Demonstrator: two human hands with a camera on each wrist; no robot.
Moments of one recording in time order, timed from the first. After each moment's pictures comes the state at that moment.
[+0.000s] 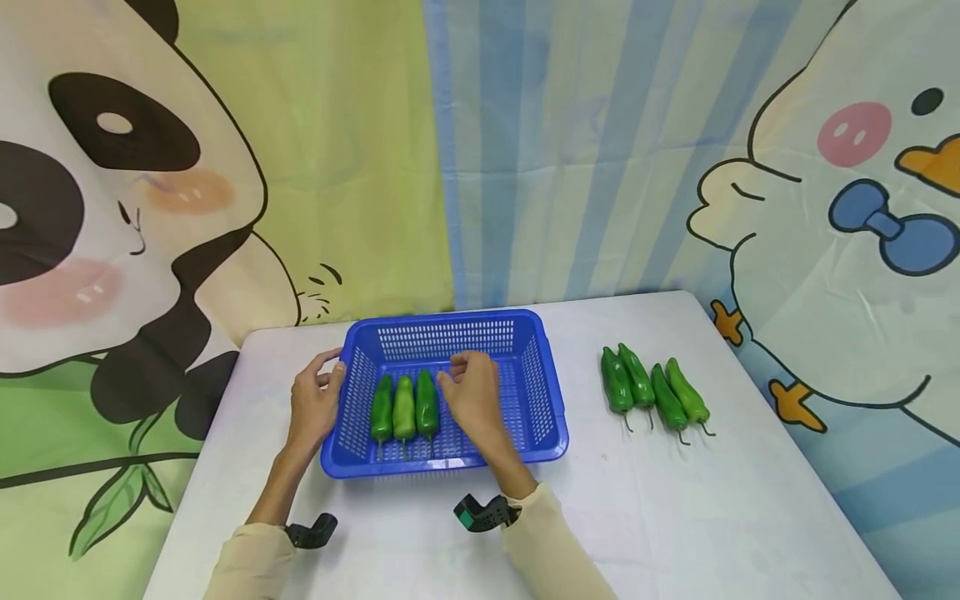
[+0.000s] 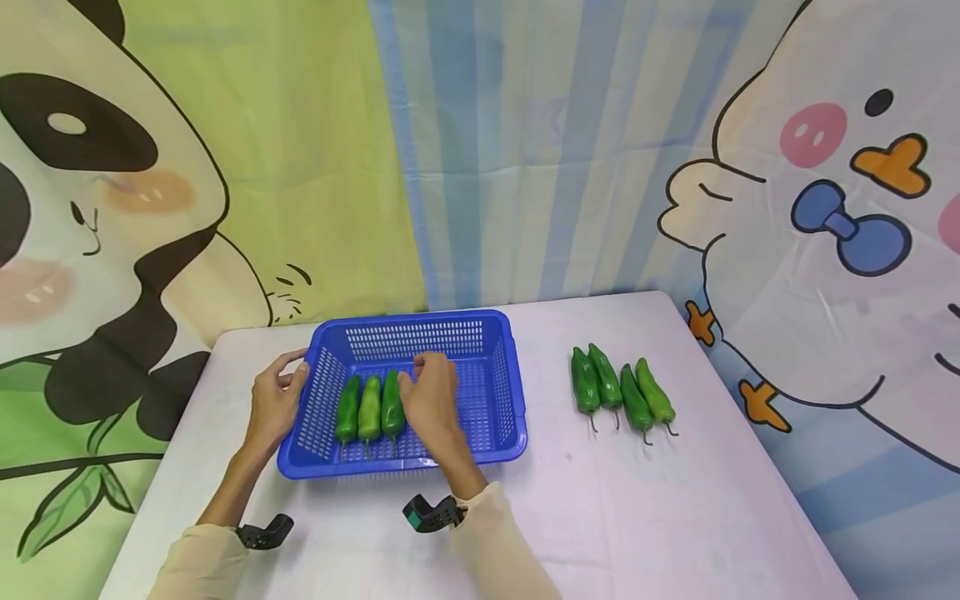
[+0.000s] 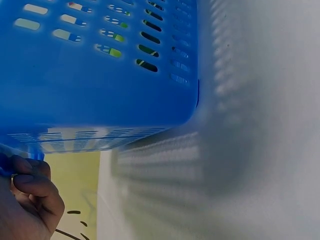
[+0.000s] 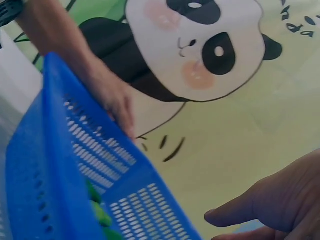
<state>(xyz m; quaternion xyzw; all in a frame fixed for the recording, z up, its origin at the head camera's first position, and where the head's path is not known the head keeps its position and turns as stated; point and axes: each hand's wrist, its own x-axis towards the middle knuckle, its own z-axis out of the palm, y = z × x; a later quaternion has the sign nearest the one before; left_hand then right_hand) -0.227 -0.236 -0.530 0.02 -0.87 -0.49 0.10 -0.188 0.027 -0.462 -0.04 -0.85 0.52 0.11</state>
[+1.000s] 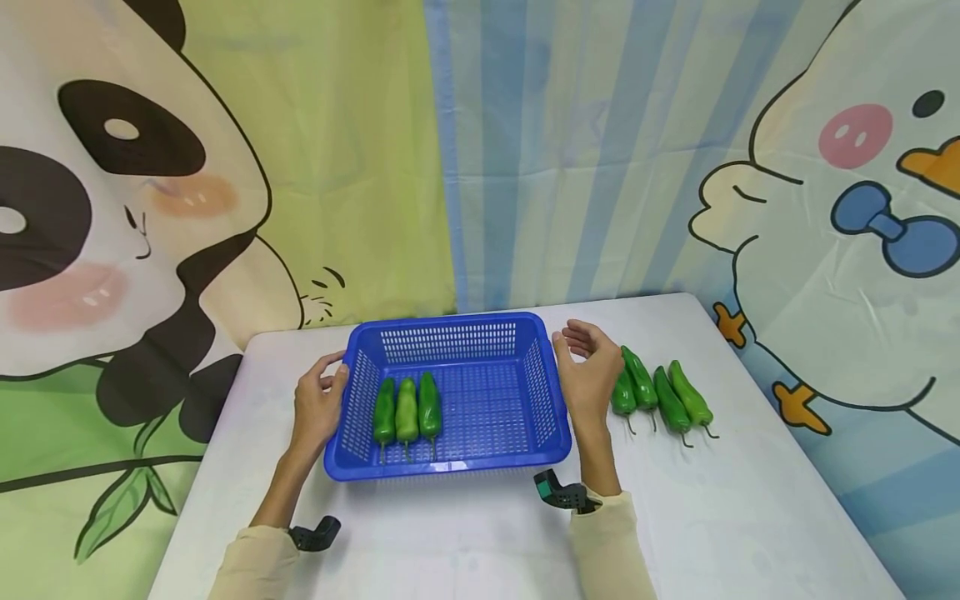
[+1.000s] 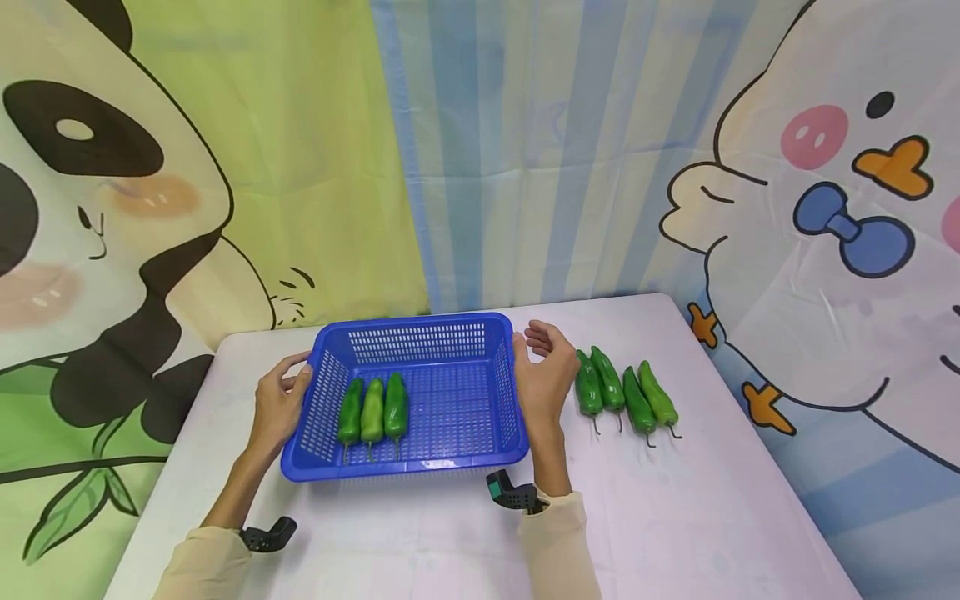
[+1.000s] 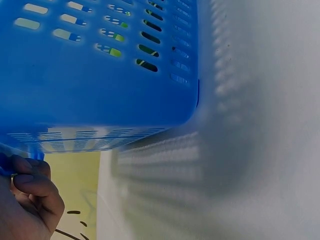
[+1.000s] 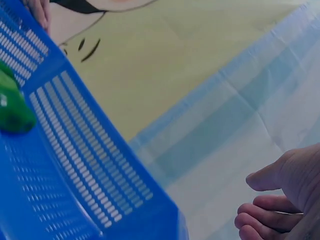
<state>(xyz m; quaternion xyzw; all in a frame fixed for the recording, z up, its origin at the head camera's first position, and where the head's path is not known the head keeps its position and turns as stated) -0.225 -0.235 -0.529 0.03 -0.86 -0.50 0.10 -0.192 0.156 -0.461 -0.10 -0.76 0.54 0.34</state>
